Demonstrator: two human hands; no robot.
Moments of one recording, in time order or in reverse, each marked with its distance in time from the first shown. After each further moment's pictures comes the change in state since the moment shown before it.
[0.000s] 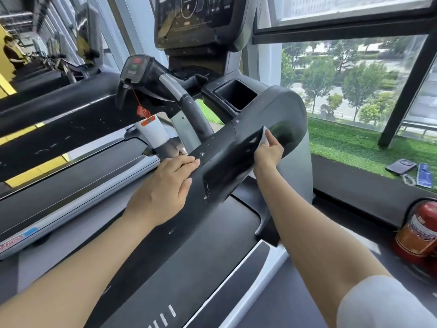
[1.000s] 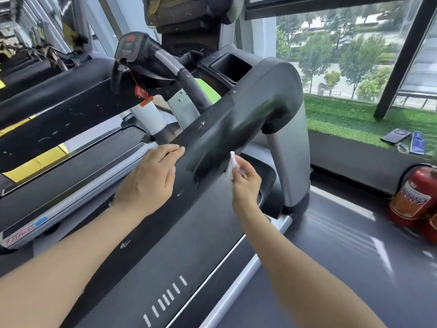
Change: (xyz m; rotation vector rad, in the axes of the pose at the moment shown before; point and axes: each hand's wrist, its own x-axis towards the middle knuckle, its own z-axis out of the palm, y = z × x) left_hand -0.054 0.004 -0.023 0.102 -0.044 -0.012; right_hand -0.136 0.077 -0.047 0.066 -0.168 0.022
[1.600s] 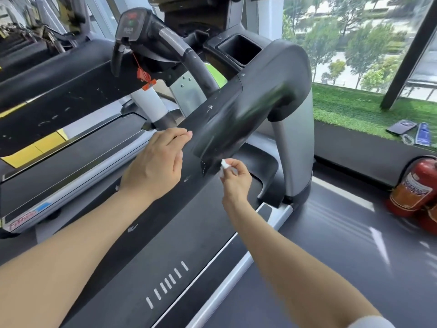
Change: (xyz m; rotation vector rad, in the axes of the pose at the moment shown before) left_hand -0.001 -0.002 0.001 -0.035 0.031 0.003; right_hand -0.023 0.025 0.021 -0.001 0.047 0.210
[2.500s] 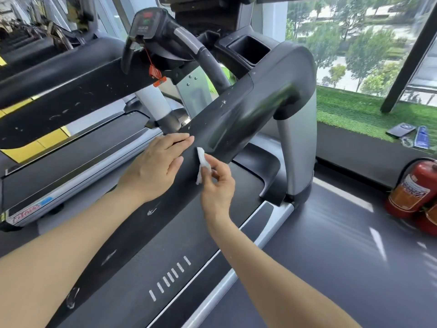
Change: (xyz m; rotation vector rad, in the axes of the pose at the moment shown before) left_hand -0.034 -0.026 -0.018 -0.070 -0.093 0.027; right_hand -0.090 0.009 0.033 -0.134 -0.109 -0.307
